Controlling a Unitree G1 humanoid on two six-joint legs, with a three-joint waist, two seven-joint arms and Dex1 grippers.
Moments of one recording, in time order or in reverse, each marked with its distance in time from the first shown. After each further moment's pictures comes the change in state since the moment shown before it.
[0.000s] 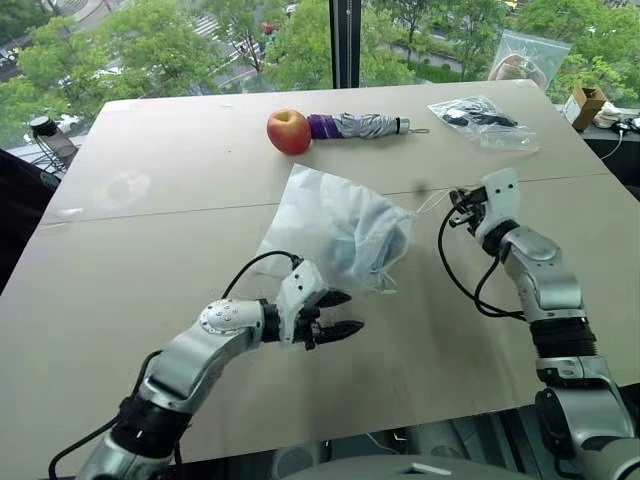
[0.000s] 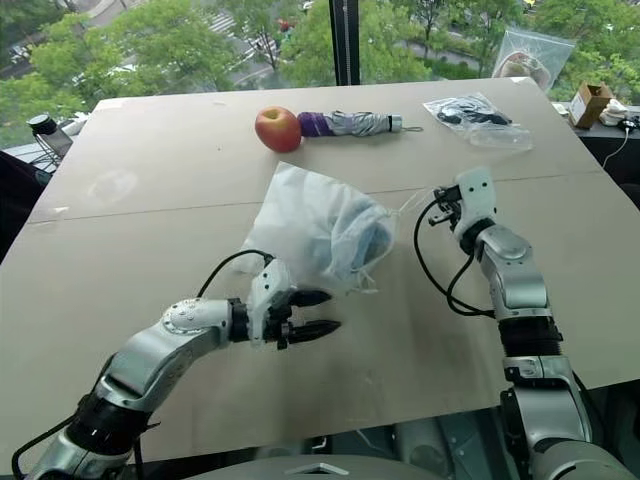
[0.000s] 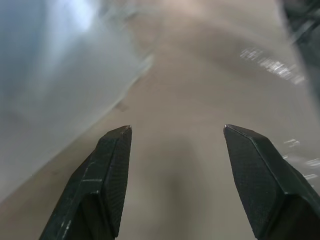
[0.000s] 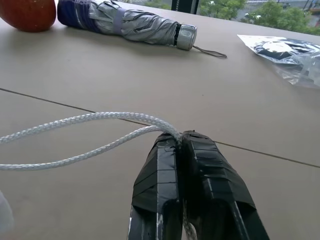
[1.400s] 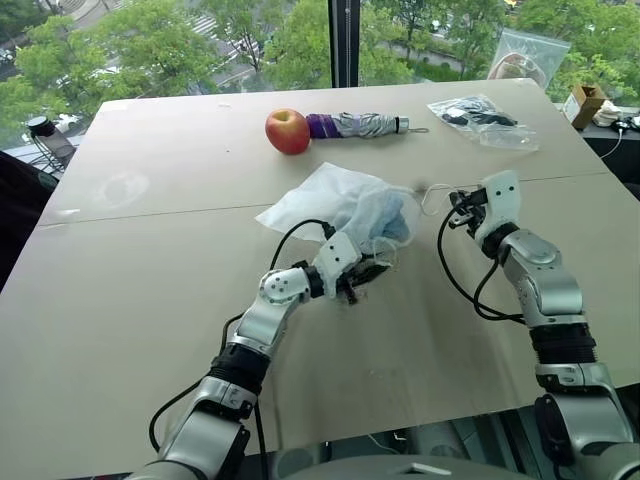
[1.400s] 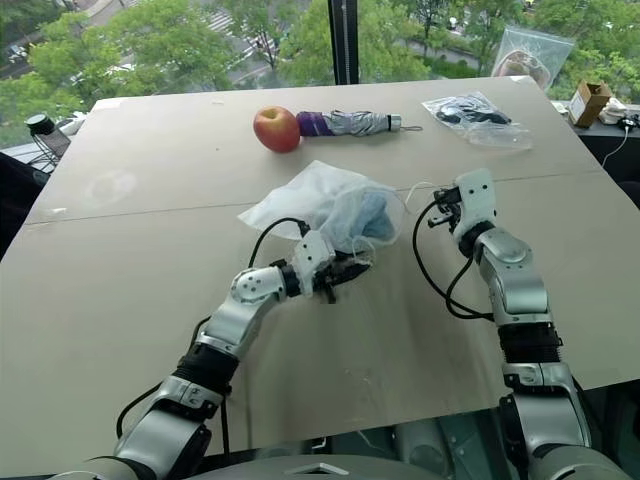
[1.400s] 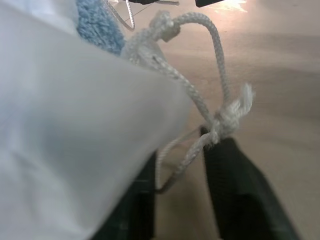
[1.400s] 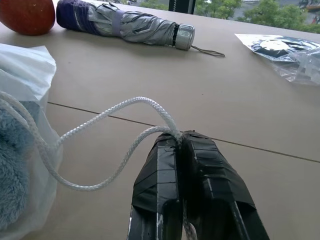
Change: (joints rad) left arm -0.251 -0.353 -0.005 0.587 0.274 -0.595 -0.006; right arm 0.030 0.010 -0.002 -0.067 0.010 0.040 -0.023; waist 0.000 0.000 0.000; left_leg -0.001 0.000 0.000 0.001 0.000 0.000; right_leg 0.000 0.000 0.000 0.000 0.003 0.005
